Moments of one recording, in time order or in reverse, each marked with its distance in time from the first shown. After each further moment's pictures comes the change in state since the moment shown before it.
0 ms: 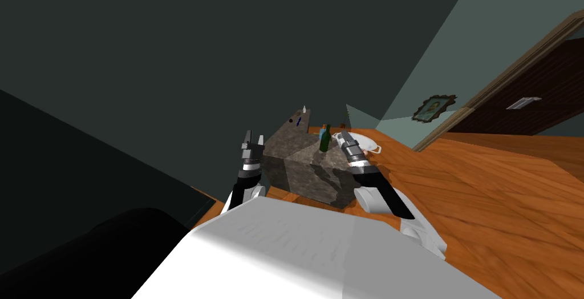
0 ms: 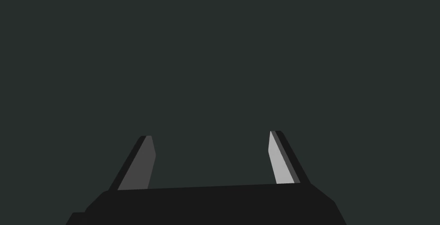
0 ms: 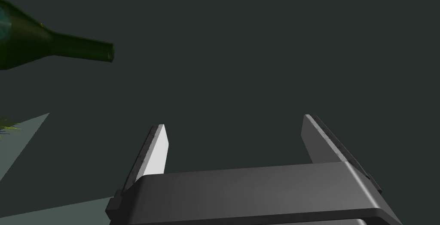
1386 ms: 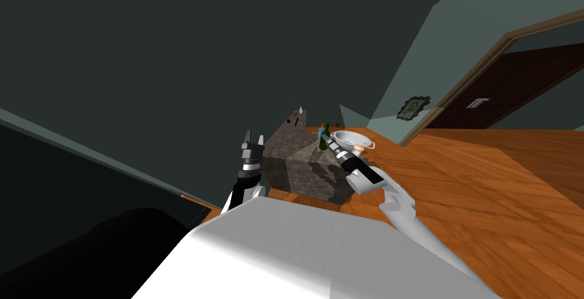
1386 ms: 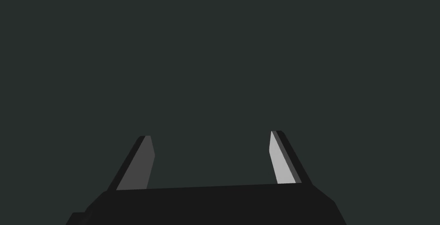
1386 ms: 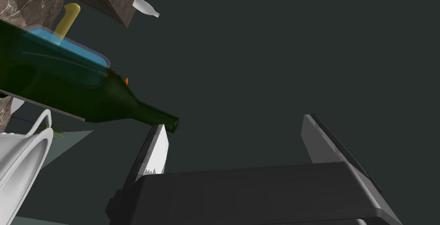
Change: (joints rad) left arm 0.000 0.000 0.000 0.000 0.000 0.000 0.000; right arm -0.262 -0.211 0.151 0.116 -0.087 0.387 0.078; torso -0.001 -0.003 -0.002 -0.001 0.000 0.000
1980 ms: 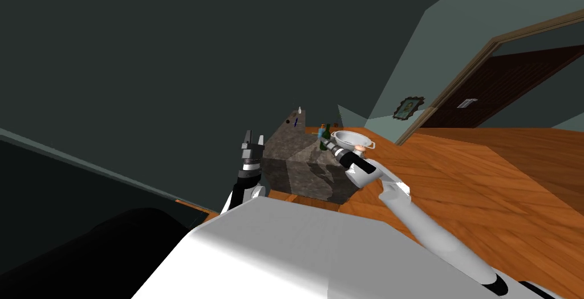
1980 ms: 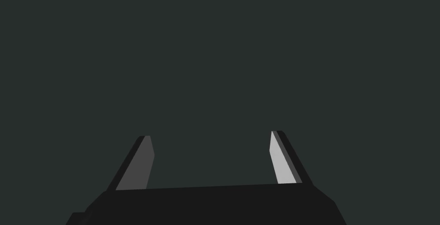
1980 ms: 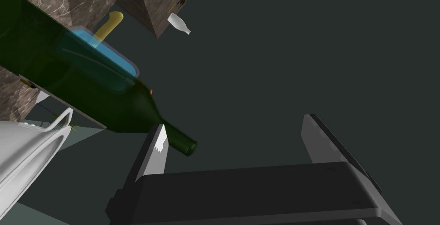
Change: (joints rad) left arm 0.000 0.000 0.000 0.000 0.000 0.000 0.000; right arm -0.117 -0.107 0.061 0.052 -0.045 0.171 0.045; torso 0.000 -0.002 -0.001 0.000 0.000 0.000
